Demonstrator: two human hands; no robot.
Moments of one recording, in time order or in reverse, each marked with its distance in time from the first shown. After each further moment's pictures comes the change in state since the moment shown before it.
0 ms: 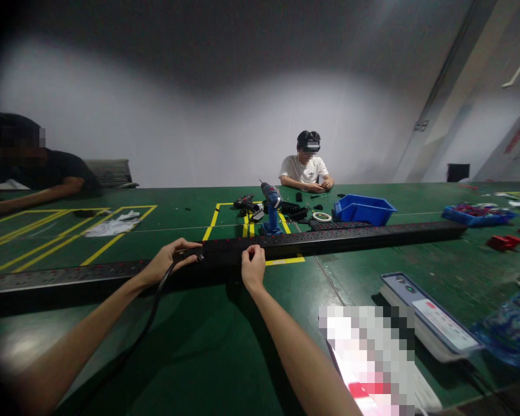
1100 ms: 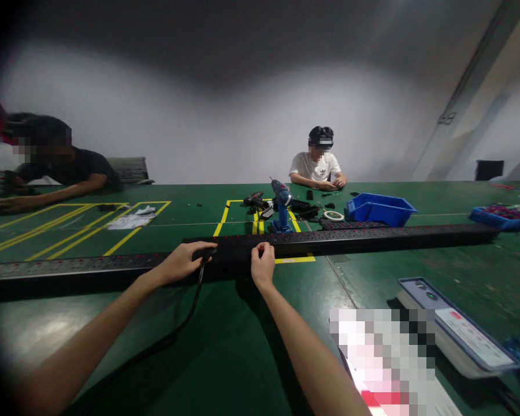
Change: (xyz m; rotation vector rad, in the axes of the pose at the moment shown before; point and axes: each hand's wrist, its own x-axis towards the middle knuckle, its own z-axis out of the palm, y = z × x) left_hand -0.002 0.012 0.004 0.497 -0.067 0.137; right_hand 0.002 0.001 0.000 -0.030 -0.017 -0.033
